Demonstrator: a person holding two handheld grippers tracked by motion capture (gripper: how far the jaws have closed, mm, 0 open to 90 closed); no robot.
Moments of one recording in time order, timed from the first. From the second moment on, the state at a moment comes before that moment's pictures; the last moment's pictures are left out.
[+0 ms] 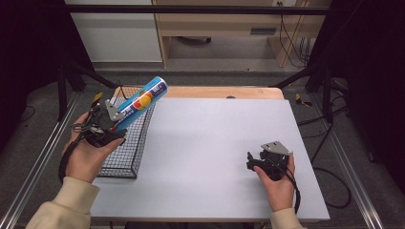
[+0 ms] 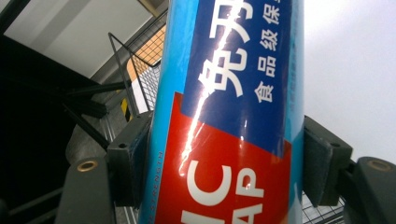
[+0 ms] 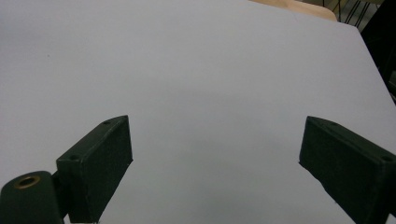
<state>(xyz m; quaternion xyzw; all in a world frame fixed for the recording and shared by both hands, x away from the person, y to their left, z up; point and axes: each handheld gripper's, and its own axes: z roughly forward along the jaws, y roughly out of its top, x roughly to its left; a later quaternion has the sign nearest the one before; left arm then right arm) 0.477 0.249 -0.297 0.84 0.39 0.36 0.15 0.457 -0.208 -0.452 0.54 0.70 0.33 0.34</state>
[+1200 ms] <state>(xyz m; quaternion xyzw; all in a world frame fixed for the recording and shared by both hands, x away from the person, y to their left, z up) 0.472 0.246 -0.299 0.82 0.45 0.33 0.10 0.456 -0.208 -0.450 0.54 0.70 0.36 0.31</state>
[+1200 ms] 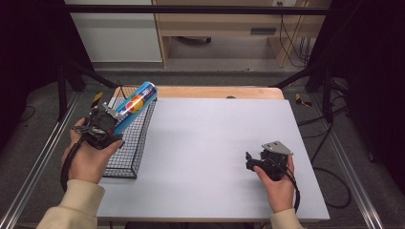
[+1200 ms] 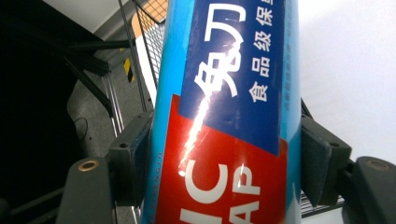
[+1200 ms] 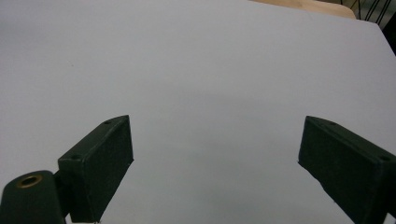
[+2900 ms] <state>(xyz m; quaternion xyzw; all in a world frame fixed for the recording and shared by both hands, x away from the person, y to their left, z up) 0.481 0.277 -0.348 0.82 0.52 0.25 0.02 0.458 -0.218 -0.449 0.54 0.70 0.36 0.30</state>
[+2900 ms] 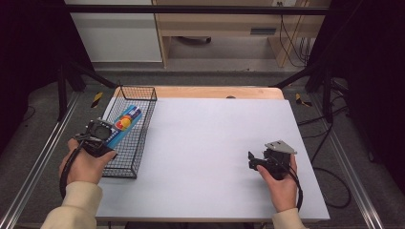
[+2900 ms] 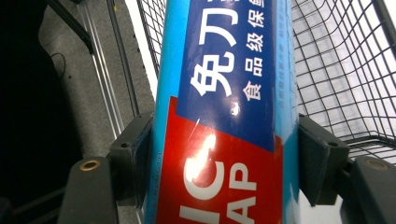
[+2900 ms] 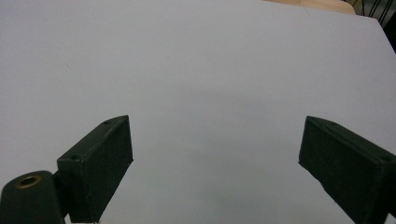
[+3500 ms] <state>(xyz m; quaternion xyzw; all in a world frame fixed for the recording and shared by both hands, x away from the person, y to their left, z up) 0.487 0.272 -0.354 0.83 0.51 0.23 0.00 0.457 -0.220 -0.449 0.54 0.70 0.36 0.30</state>
